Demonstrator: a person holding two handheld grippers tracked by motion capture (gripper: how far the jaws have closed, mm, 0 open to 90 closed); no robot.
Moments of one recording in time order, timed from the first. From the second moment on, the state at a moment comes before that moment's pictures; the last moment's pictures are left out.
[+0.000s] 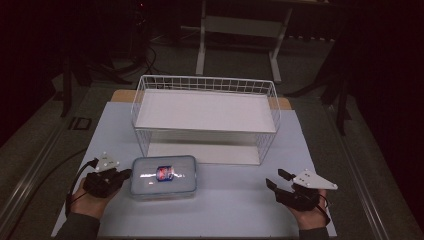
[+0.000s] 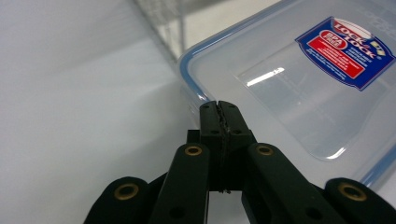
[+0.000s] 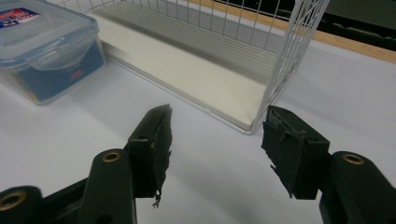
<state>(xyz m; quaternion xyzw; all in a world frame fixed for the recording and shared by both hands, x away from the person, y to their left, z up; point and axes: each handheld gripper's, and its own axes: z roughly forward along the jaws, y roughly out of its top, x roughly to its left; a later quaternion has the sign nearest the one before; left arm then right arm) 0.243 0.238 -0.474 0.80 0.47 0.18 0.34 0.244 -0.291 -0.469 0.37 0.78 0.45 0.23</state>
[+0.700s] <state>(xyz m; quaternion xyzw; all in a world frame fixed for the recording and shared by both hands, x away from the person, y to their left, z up) 0.259 0.153 -0.472 0.82 0.42 0.16 0.36 0.244 -0.292 -0.468 0.37 0.78 0.45 0.23</state>
